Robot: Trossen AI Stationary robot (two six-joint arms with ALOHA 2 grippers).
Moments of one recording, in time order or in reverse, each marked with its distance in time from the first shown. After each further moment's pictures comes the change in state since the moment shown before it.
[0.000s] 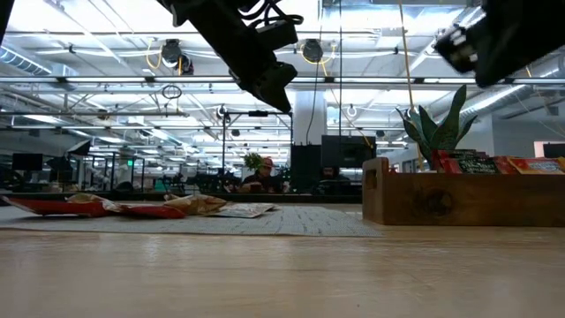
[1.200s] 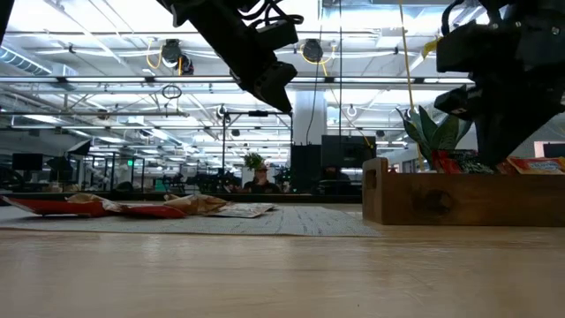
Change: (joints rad) left arm 0.004 0.000 0.000 0.000 0.017 0.004; right arm -0.114 0.149 -0.051 -0.084 -0.046 0.047
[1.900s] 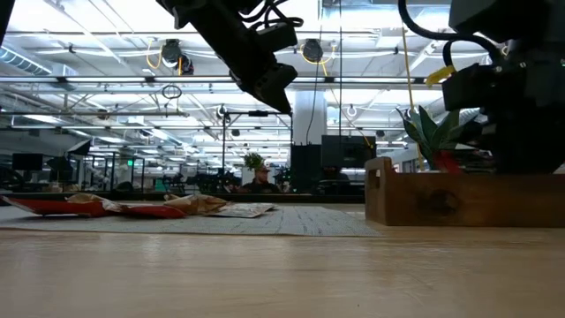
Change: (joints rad) left arm 0.015 0.000 0.000 0.004 0.001 -0.008; right arm -0.008 0.086 -0.080 0.050 -0.027 0.067
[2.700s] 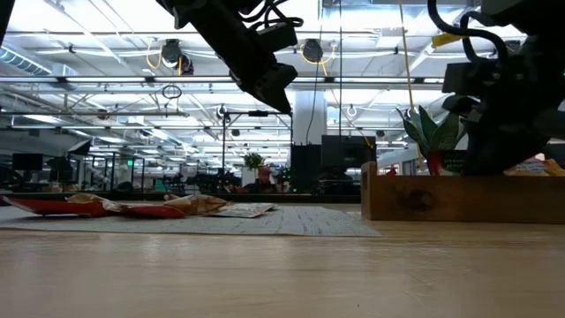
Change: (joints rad) left arm 0.000 0.000 0.000 0.000 0.000 -0.003; right arm 0.106 -0.002 -0.002 -0.014 0.414 0.002
